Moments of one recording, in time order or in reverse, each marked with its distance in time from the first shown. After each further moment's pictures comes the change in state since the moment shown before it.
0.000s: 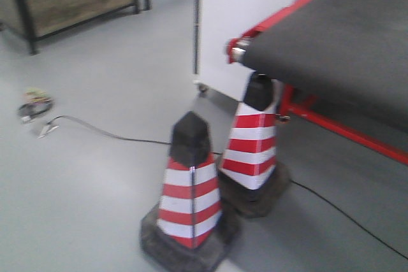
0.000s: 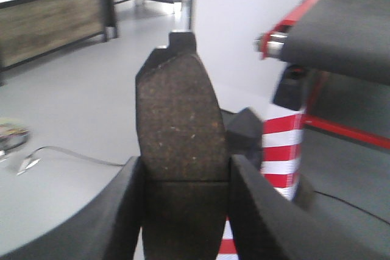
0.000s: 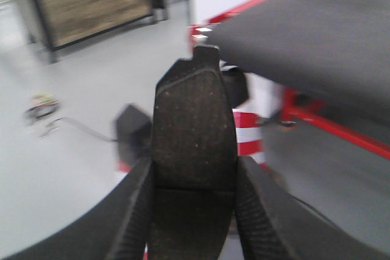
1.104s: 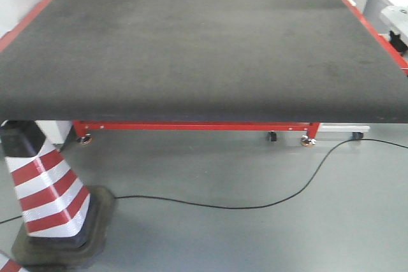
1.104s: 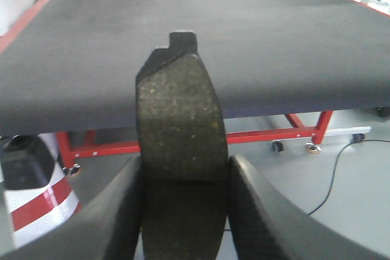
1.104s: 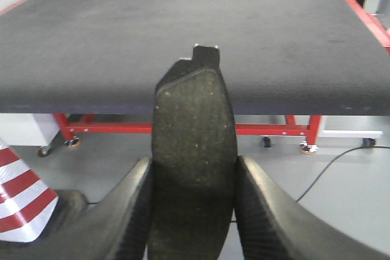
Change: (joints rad) left arm 0.000 0.000 0.000 0.000 0.000 0.000; right arm 0.000 0.000 0.000 0.000 0.000 0.000
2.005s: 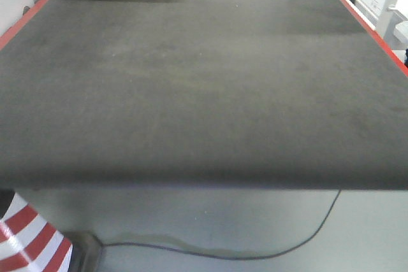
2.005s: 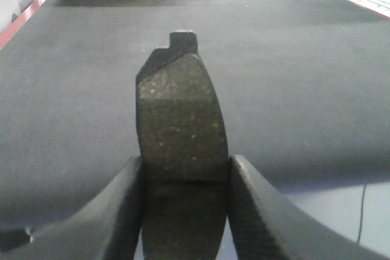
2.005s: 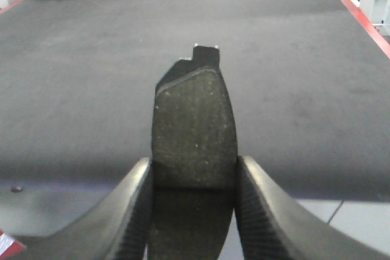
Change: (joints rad) left arm 0.000 0.000 0.000 0.000 0.000 0.000; right arm 0.000 0.000 0.000 0.000 0.000 0.000
